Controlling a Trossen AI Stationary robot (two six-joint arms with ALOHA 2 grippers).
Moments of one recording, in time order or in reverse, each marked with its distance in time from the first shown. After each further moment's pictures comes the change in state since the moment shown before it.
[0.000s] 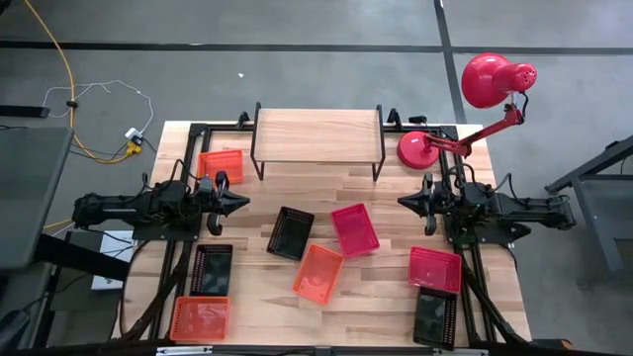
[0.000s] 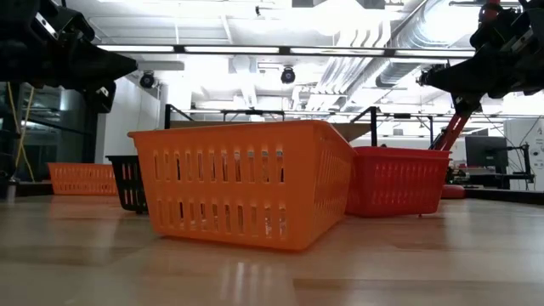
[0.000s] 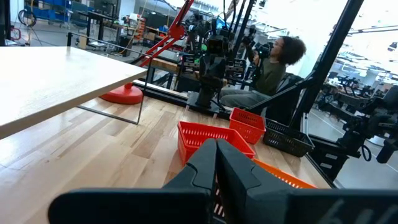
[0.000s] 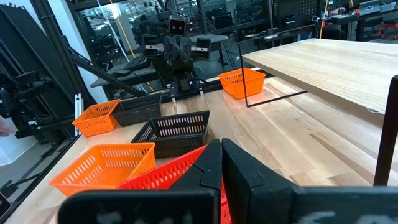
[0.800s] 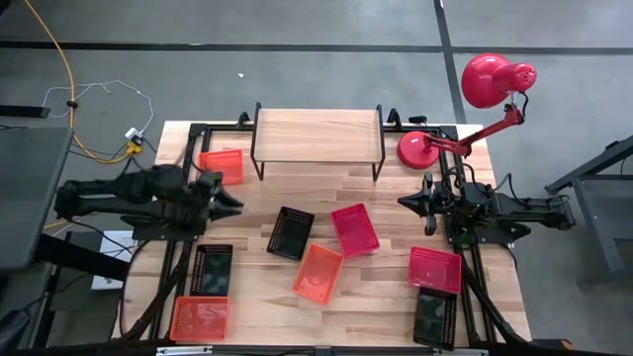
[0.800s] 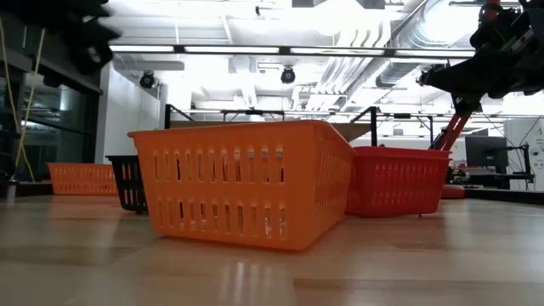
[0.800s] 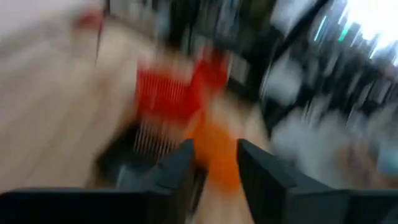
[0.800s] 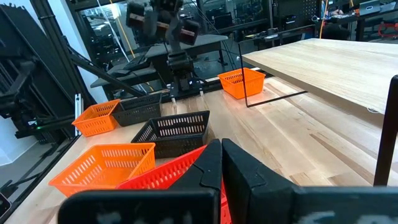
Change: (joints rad) left arm -0.002 0.376 0.515 -0.552 0.218 -0.167; right arm 0.000 0.000 0.000 0.000 0.000 0.000
